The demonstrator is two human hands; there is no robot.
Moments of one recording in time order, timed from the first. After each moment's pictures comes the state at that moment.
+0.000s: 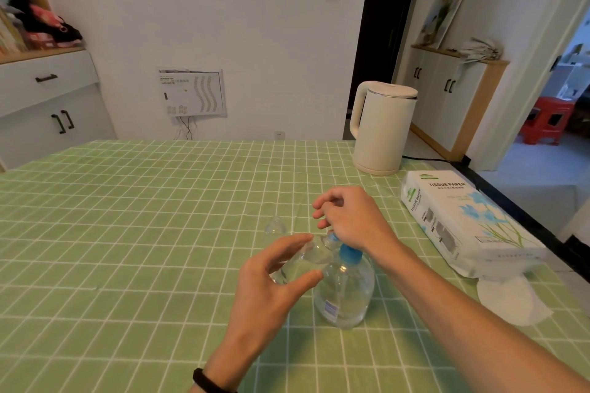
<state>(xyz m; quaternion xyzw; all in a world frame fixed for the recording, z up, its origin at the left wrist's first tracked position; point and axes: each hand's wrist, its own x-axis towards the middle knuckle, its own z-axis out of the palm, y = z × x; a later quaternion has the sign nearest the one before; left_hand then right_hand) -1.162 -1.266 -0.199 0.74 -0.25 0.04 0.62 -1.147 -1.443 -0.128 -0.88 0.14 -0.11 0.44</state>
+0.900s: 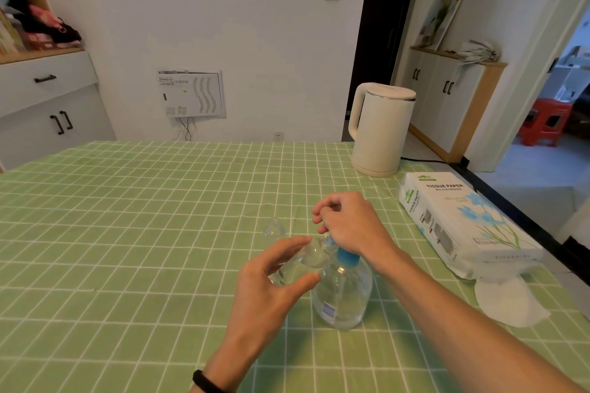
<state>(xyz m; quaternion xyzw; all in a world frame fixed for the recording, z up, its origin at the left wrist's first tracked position) -1.163 -1.266 -0.201 0.75 -0.24 0.04 0.62 -1.148 -1.442 -0.131 -0.89 0.14 -0.12 0.41</state>
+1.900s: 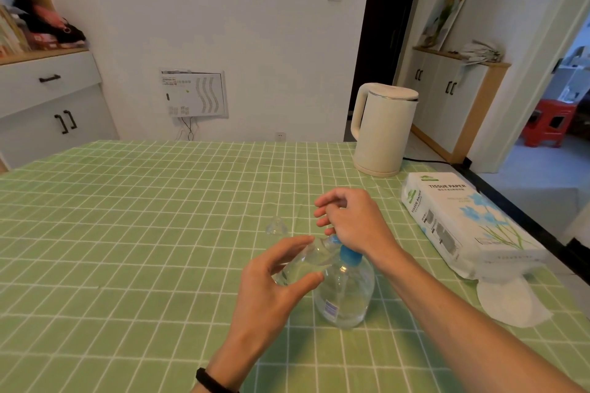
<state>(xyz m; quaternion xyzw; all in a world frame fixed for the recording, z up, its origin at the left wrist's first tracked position) -1.163 -1.268 -0.203 0.75 -0.24 0.04 0.62 -1.145 -1.446 -0.137 -0.85 0.14 -0.15 0.48</state>
